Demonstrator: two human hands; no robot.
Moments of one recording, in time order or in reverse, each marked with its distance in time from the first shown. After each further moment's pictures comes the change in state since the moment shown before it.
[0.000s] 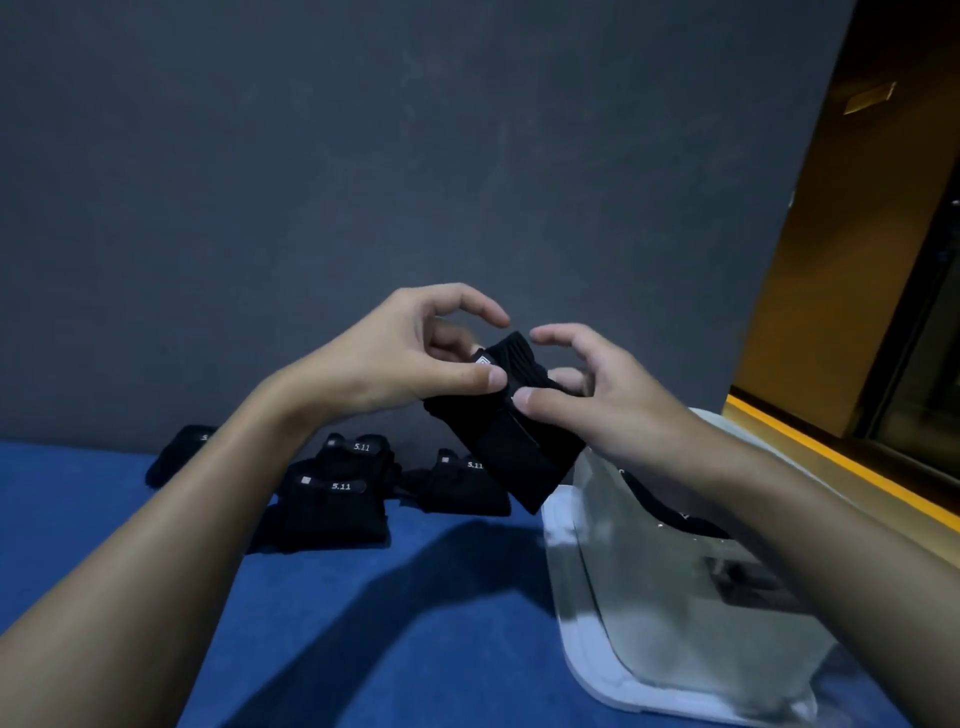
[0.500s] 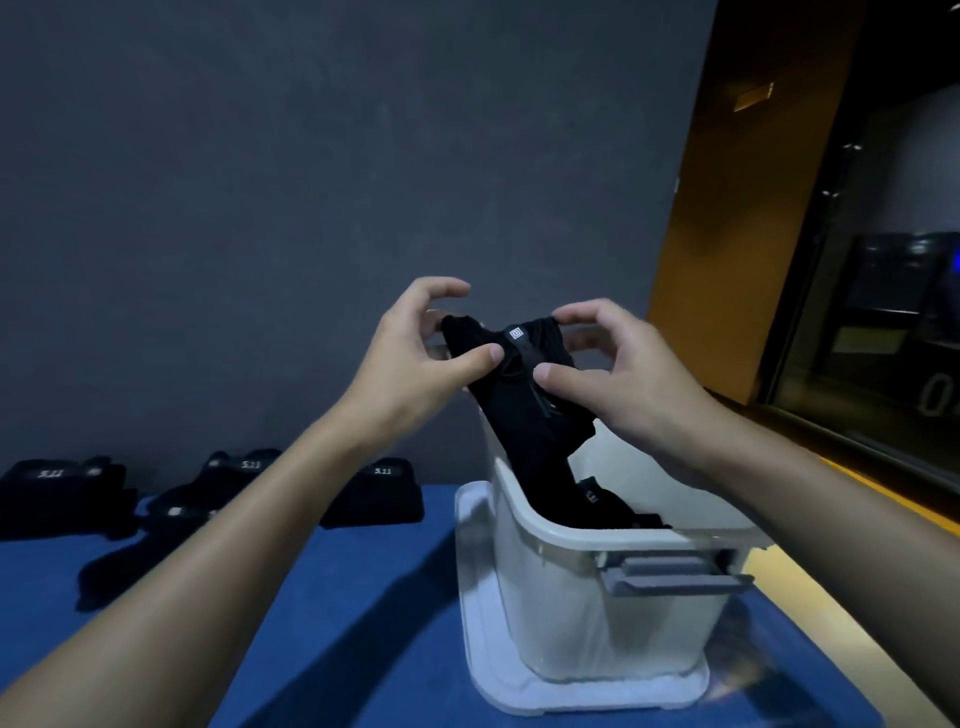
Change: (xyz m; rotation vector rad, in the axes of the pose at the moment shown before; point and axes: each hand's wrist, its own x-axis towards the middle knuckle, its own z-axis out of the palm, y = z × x) left_hand 0.061 -0.014 0.096 -0.140 0.305 0.118; right_hand -0.012 0.026 -0.085 -0.182 0.312 -0.052
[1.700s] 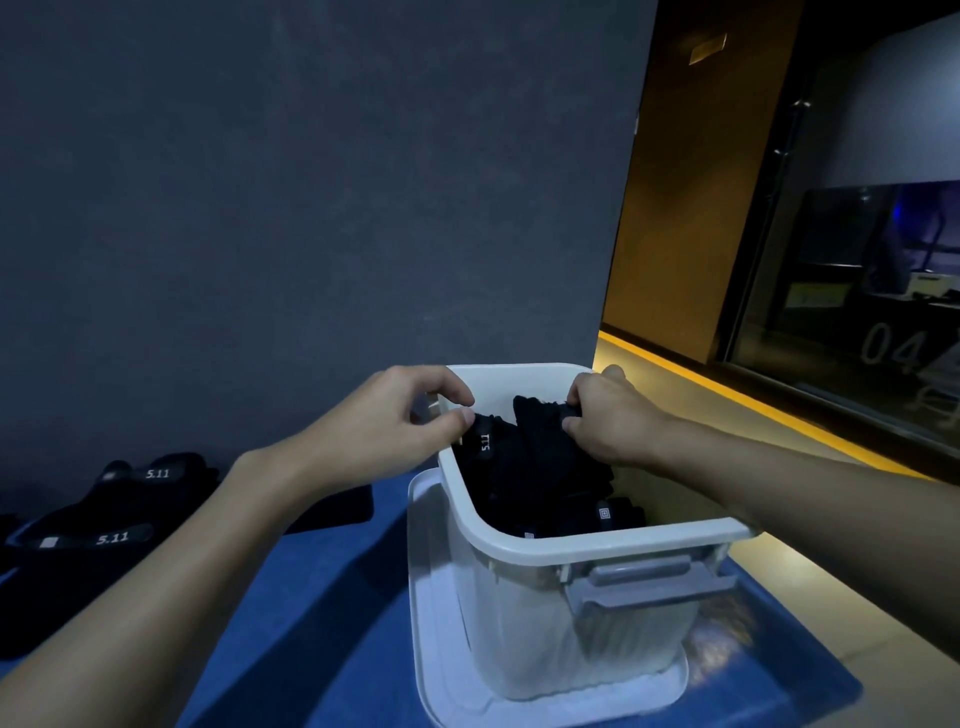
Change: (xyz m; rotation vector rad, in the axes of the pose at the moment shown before) left_hand 0.011 -0.072 0.024 0.445 -0.426 -0.091; right_hand 0.041 0.108 -0.021 -0.854 -0.208 0.358
